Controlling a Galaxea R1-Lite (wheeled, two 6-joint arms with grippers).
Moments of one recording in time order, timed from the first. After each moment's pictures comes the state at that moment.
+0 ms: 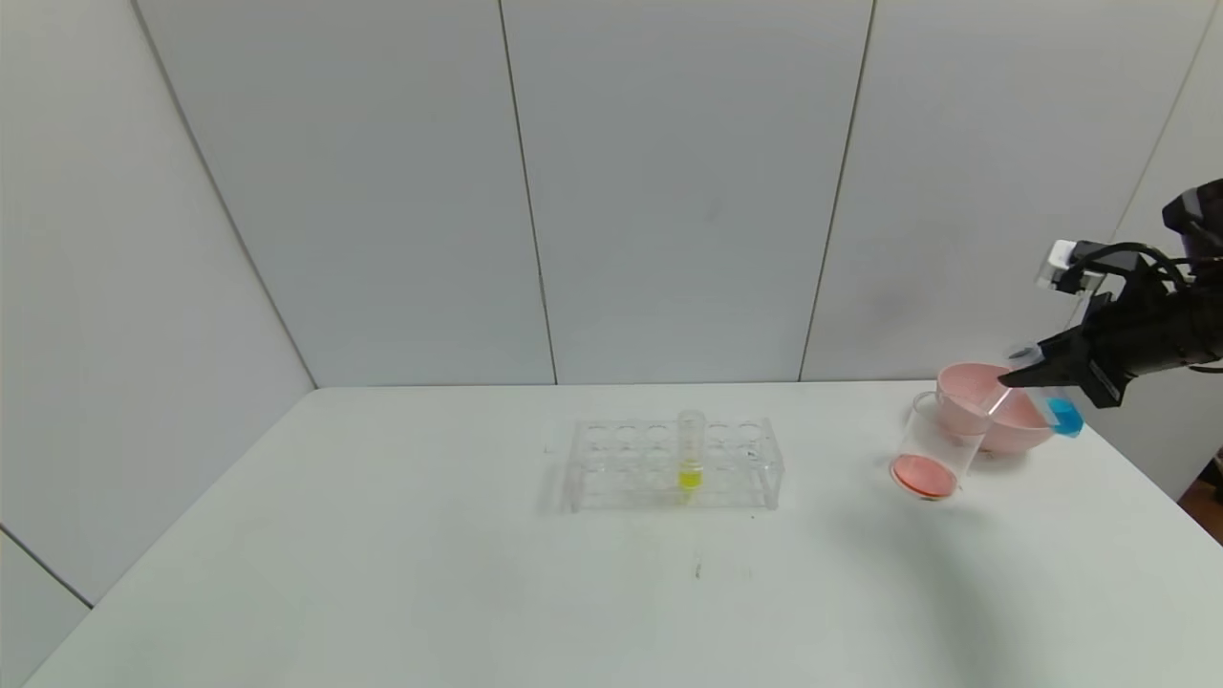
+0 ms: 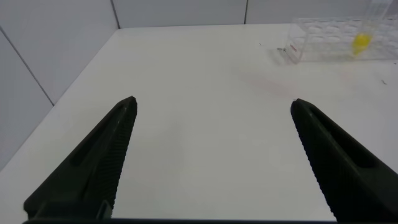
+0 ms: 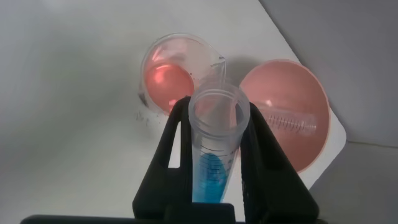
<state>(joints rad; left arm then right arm) 0.00 0.00 0.00 0.00 0.00 0.00 -0.21 1.98 -1.75 0.65 0.48 -0.96</state>
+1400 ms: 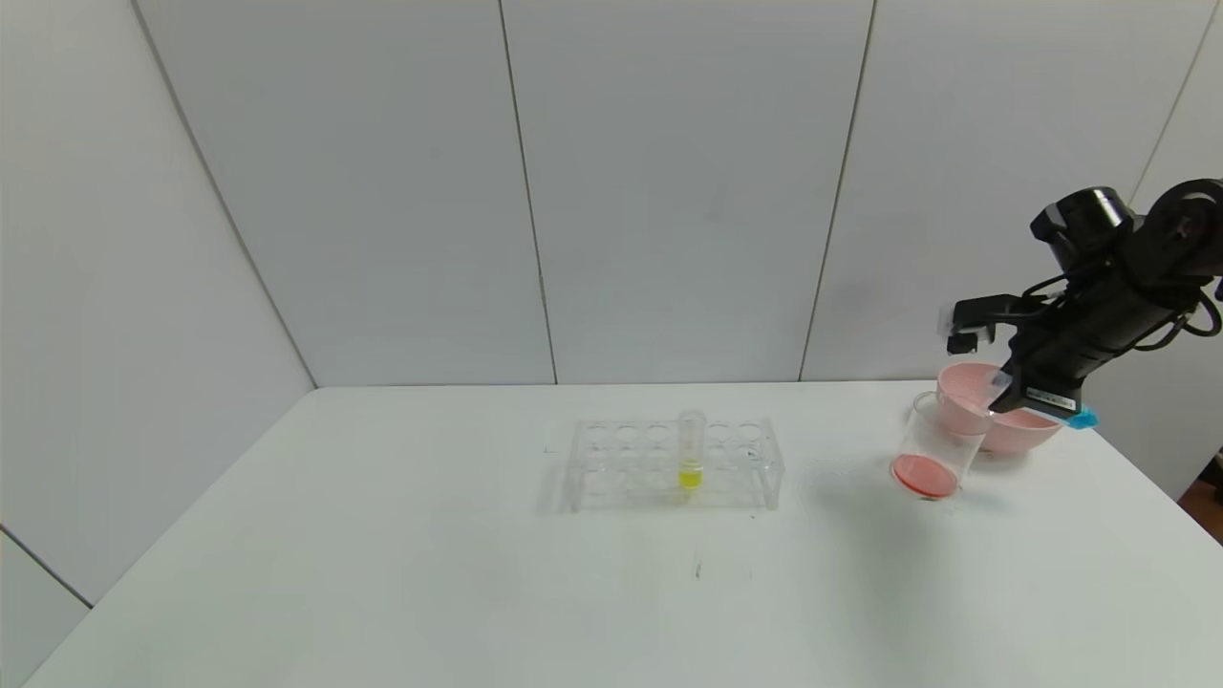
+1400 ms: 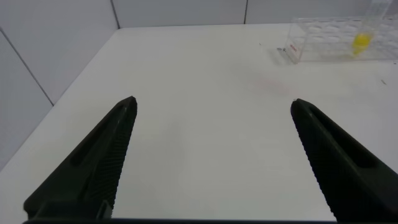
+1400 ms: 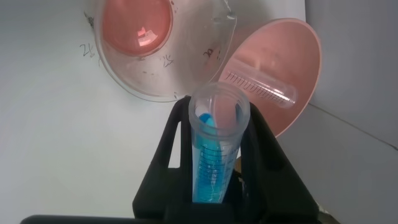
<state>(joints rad) 0.00 0.00 0.00 0.00 0.00 0.00 -0.04 2.15 -2.00 0.87 -0.04 -1.16</state>
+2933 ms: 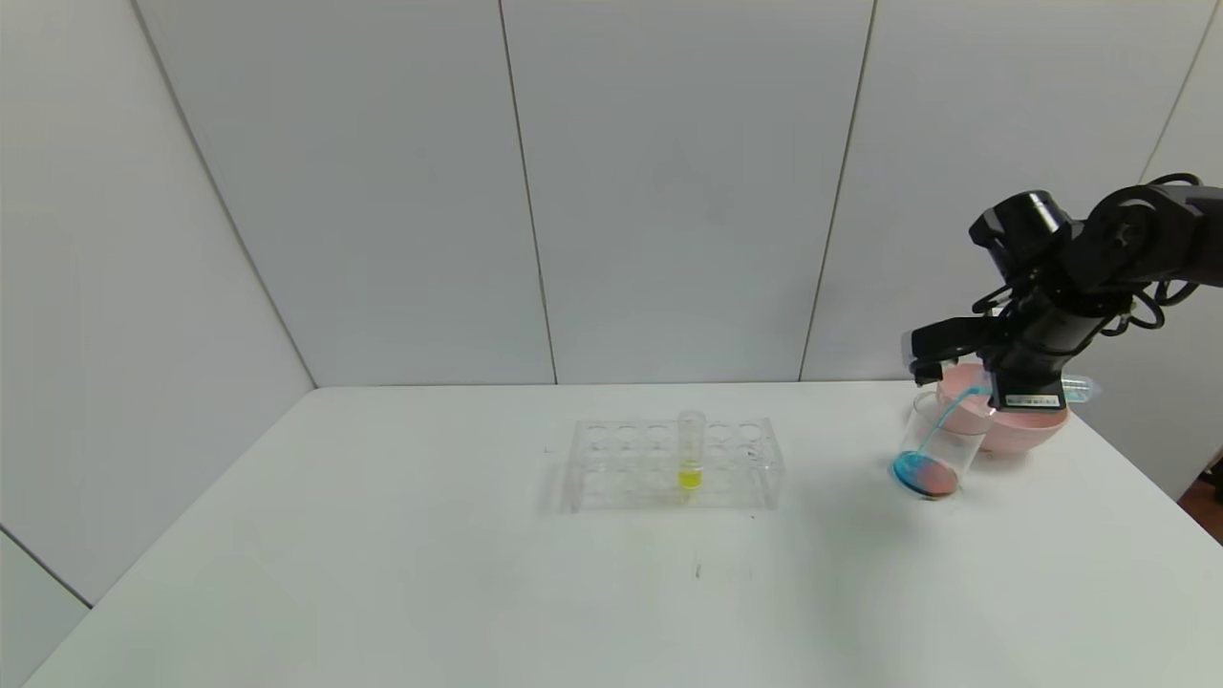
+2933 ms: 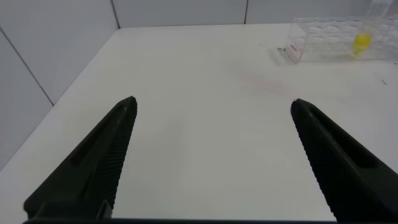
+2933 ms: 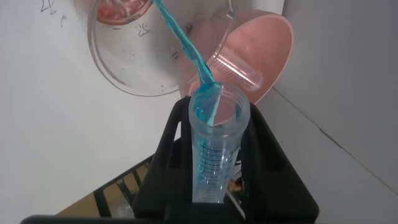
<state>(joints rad) 0.00 0.00 0.00 0.00 0.00 0.00 0.08 2.16 -2.00 0.84 -0.34 -1.31</state>
